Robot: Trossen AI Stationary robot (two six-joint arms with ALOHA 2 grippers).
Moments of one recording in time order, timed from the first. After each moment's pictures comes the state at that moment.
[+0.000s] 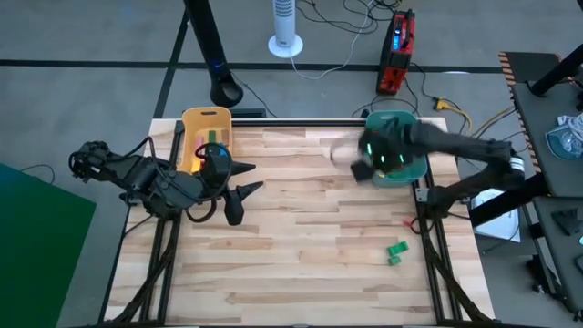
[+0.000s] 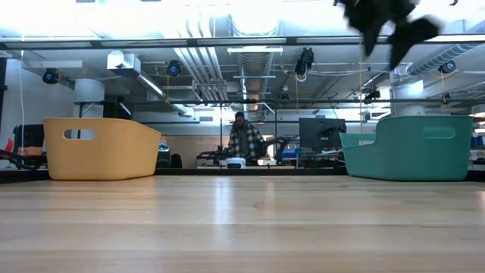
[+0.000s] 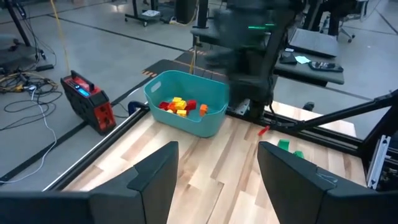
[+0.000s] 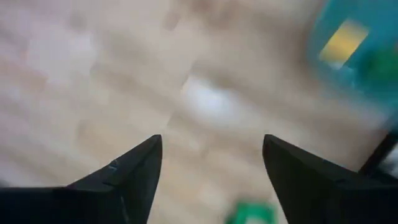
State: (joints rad) left arm -0.42 1.26 1.54 -0.72 -0.78 -0.43; right arm -0.17 1.30 1.32 -1.32 0.00 1.00
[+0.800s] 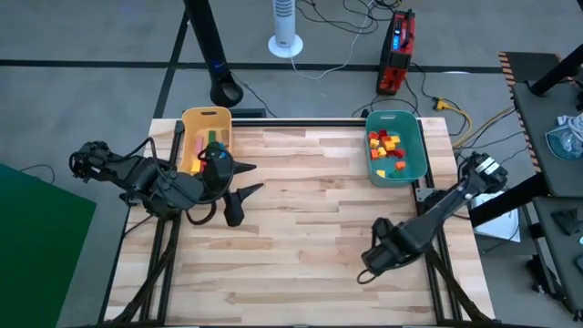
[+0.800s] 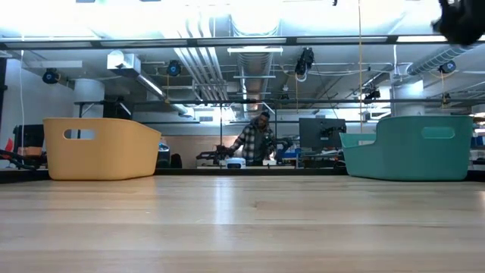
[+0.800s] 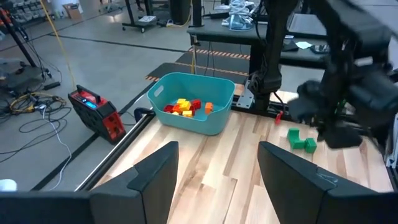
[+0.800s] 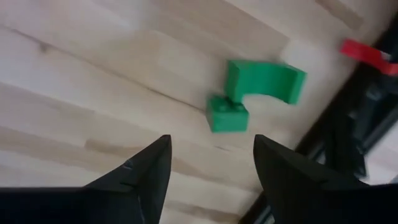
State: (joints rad) left arm -0.42 1.27 1.54 -0.72 -0.77 -0.30; right arm 0.64 1.57 1.18 -1.27 -0.15 1.78
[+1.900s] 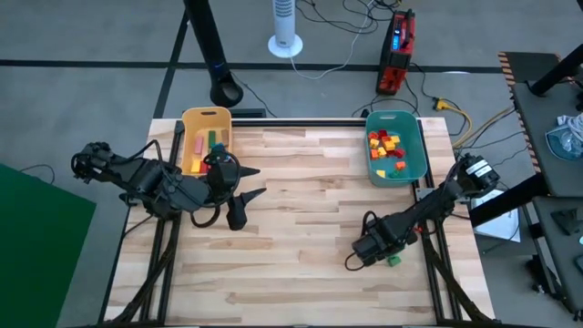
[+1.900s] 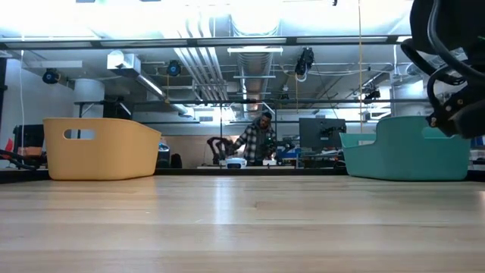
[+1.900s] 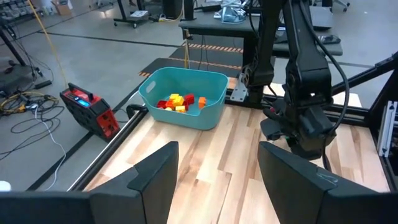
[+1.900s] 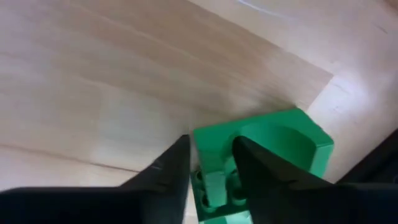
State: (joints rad) left arm -0.42 1.29 1.54 -0.72 -0.74 -0.30; right arm 0.49 1.66 0.83 -0.87 -0.28 1.64
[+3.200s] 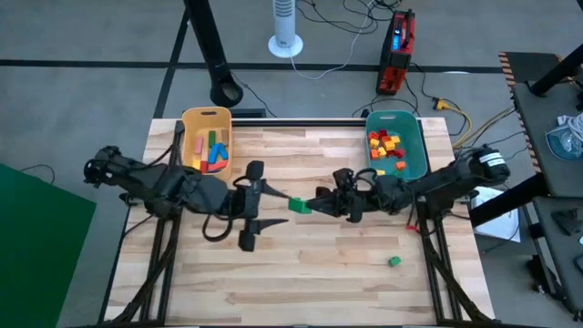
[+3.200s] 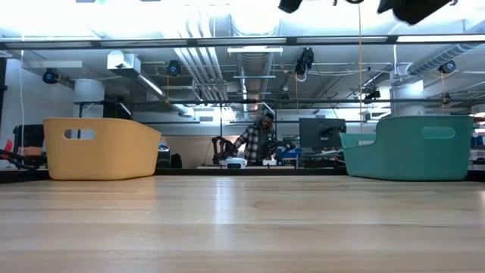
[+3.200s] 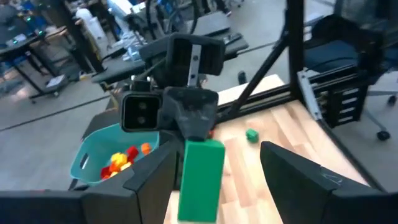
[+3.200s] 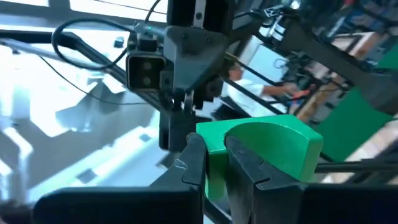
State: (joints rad) left arm -0.38 1.41 1.58 -0.49 -0.36 0.18; right arm 0.19 1.49 0.78 1.12 0.00 1.03
